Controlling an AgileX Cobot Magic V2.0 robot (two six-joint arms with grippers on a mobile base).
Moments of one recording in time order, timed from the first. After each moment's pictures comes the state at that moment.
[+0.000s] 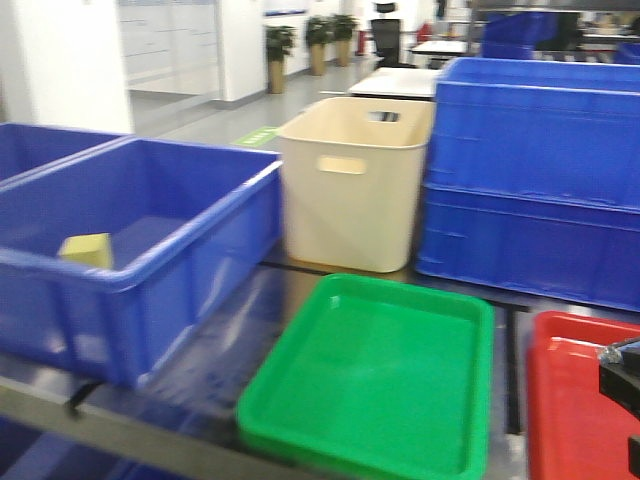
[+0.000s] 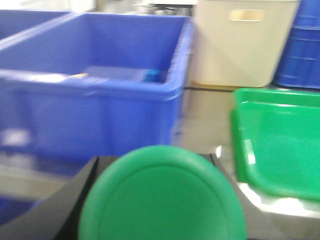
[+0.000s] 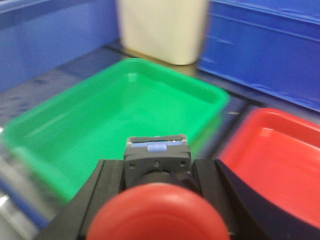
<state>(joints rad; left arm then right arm) -0.24 0.67 -0.67 0.21 0.28 -0.24 0.07 0.78 -0.77 0.34 0.45 -0.39</state>
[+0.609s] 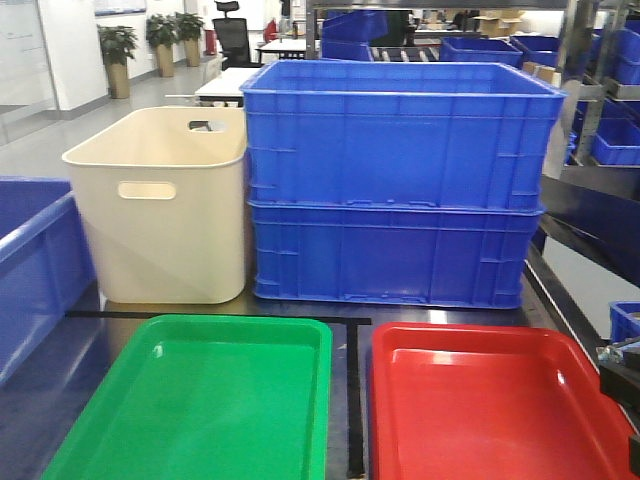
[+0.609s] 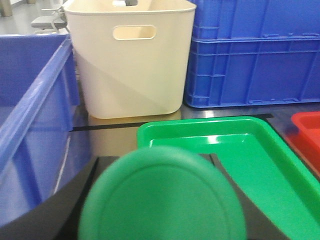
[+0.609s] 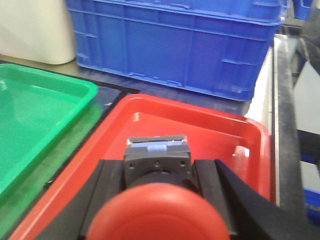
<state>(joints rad) -0.24 0.67 -0.67 0.21 0.28 -0.24 0.07 0.78 -0.77 0.34 0.45 -0.39</state>
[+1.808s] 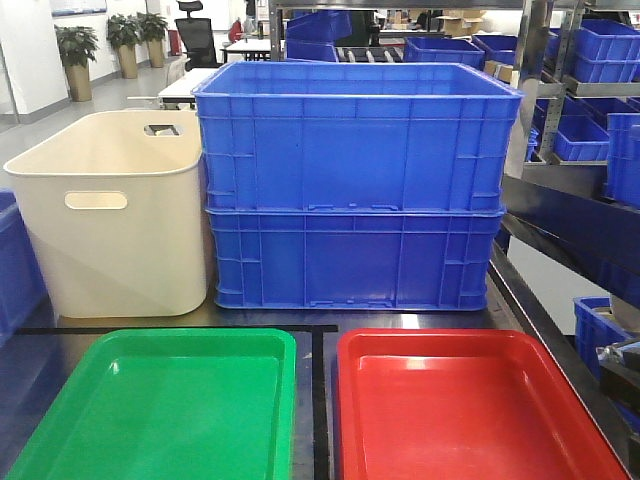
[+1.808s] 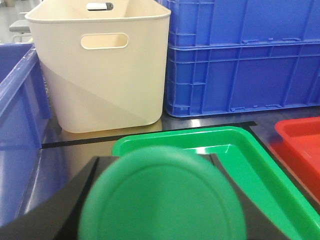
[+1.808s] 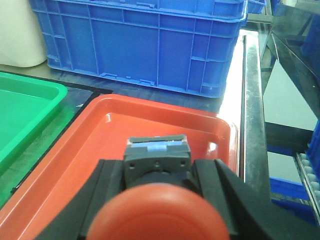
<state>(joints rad) -0.24 0.67 -0.67 0.21 0.28 -0.24 0.07 0.78 -0.77 0.34 0.45 -0.39</state>
